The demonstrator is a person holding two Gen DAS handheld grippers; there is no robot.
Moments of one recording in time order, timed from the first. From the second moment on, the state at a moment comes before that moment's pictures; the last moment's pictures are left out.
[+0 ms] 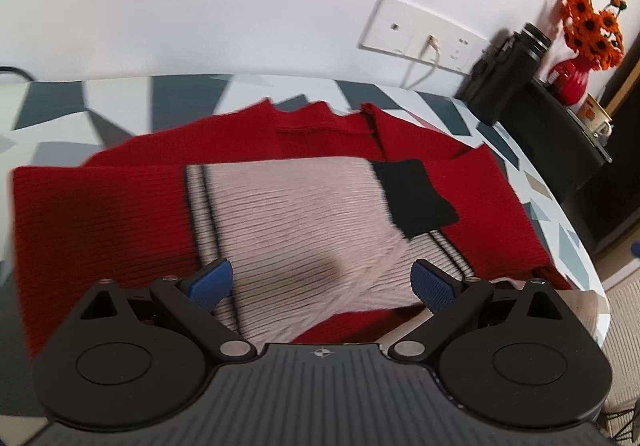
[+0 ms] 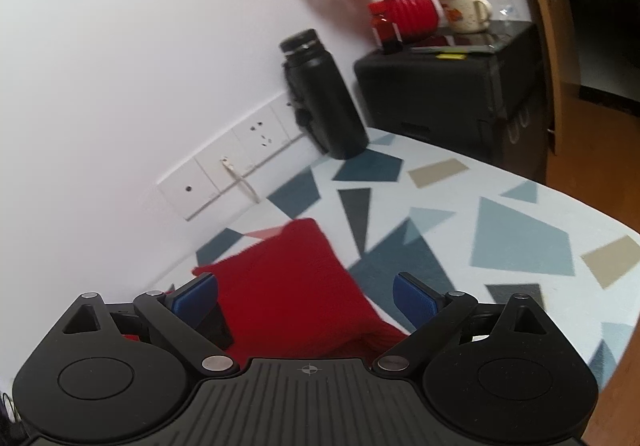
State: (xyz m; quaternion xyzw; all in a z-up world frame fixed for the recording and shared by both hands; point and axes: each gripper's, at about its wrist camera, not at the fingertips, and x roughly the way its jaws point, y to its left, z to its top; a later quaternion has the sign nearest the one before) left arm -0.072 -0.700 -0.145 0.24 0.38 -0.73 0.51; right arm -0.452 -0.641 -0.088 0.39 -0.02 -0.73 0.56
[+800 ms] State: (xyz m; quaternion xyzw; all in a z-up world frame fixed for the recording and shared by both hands) left arm 0.023 -0.619 -0.162 0.22 0.36 -0.65 0.64; right arm -0.389 -0.716 -0.110 0.40 0.05 -0.66 0.63
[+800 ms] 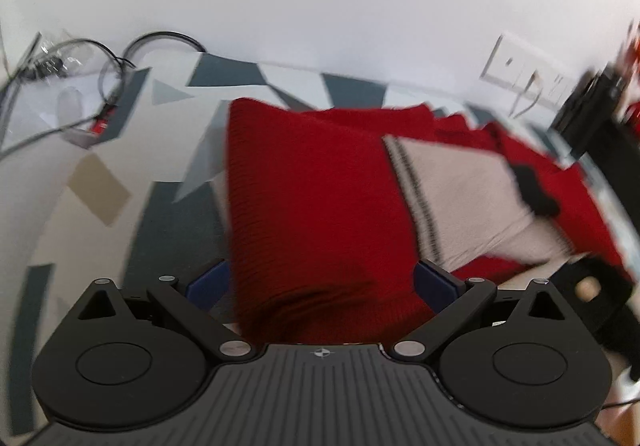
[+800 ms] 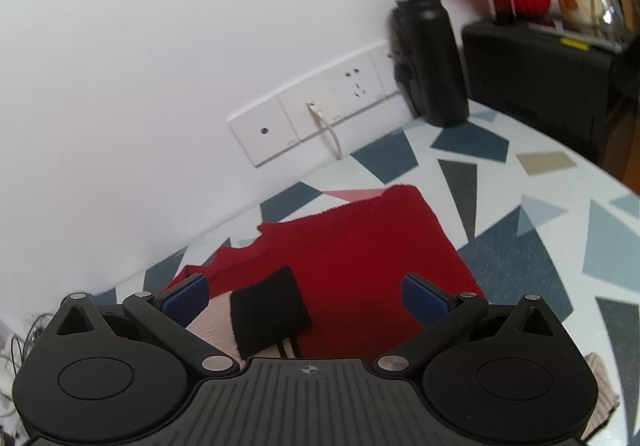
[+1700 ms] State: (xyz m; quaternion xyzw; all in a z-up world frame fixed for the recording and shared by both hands) left arm -0.012 -0.618 -0.190 0.28 0.34 -0.62 0.65; right arm -0.344 -0.836 -0.203 0.48 0.14 -0.54 0.68
